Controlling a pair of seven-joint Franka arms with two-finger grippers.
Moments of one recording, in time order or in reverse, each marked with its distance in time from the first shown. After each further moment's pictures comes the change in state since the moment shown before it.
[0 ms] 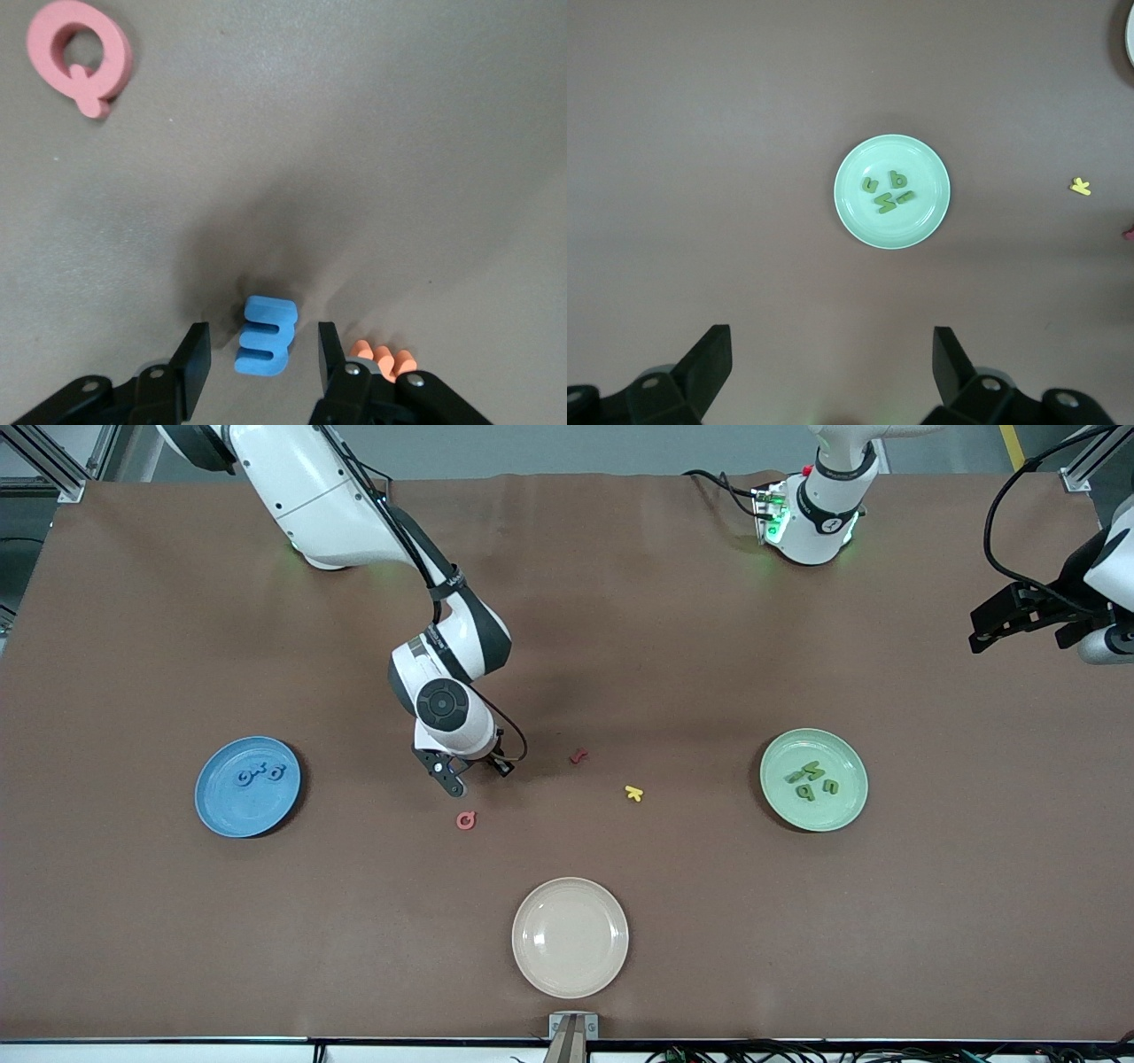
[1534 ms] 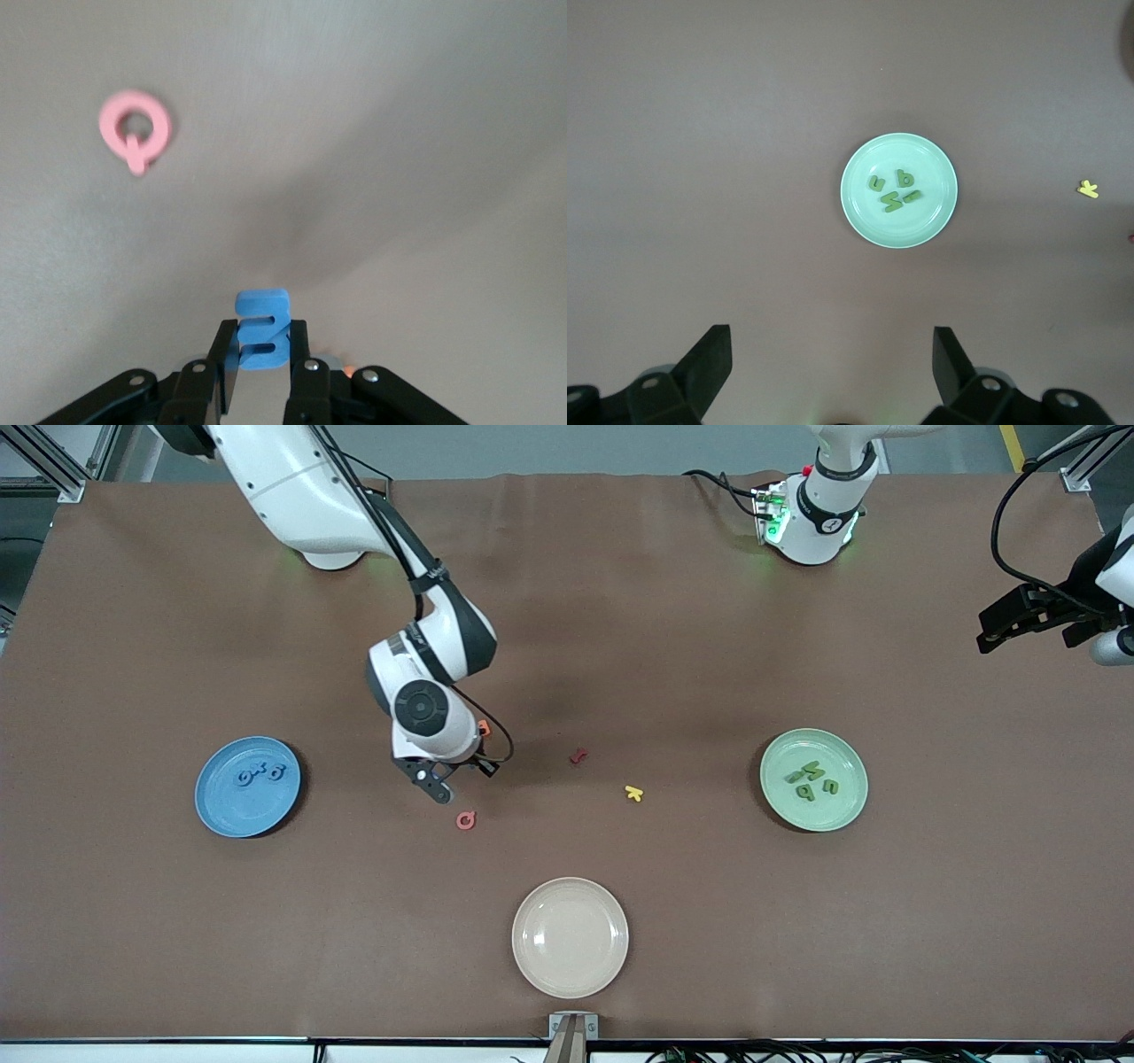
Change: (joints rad) left arm 0.011 -0.005 0.009 -0.012 0.000 0.003 0.000; right arm -0.052 -0.092 -0.029 0.024 -0.011 -0.158 -0.218
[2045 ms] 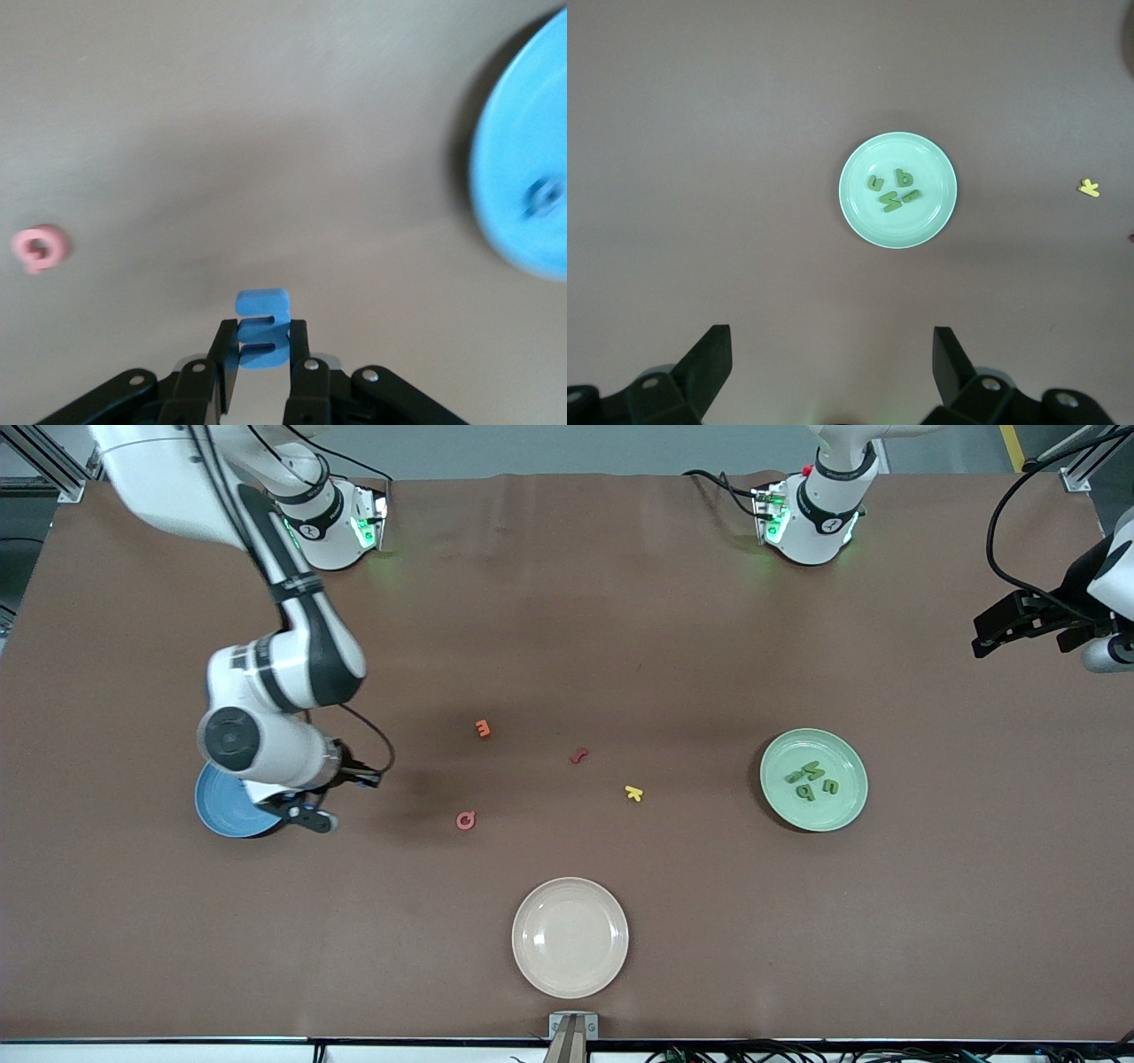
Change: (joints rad) left arm -0.002 0.011 -0.003 -0.002 0.000 0.006 0.000; right arm -0.318 -0.137 -0.008 -0.065 -0.004 -0.108 -0.692
